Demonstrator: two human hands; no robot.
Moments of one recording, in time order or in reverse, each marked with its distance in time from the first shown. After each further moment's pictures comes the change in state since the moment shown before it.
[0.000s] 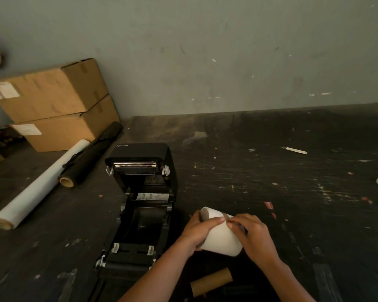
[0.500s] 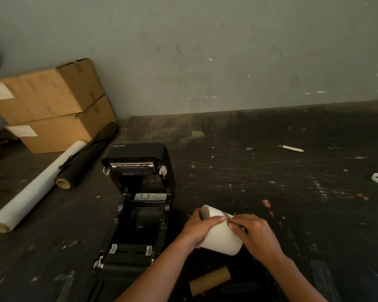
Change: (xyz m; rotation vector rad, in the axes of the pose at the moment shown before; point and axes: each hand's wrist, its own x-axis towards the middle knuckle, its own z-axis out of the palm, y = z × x) left_hand -0.001 0.007 0.004 0.081 -0.013 0.015; right_hand 0.001 0.006 -0.012 -0.103 -0.070 -0.073
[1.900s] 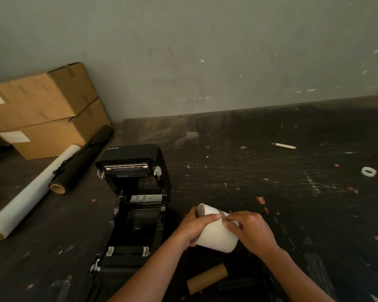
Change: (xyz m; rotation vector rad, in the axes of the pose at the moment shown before) left_hand 0.005 0.000 -0.003 0.096 -0.003 -0.024; right_hand 0.001 -0.002 -0.003 -0.007 0.011 0.012
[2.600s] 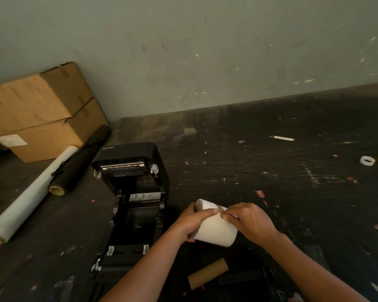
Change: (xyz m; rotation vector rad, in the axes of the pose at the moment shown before) left_hand 0.005 0.004 -0.004 0.037 -0.008 -0.037; right_hand 0.014 0.007 -0.006 -0.161 -0.130 -0.091
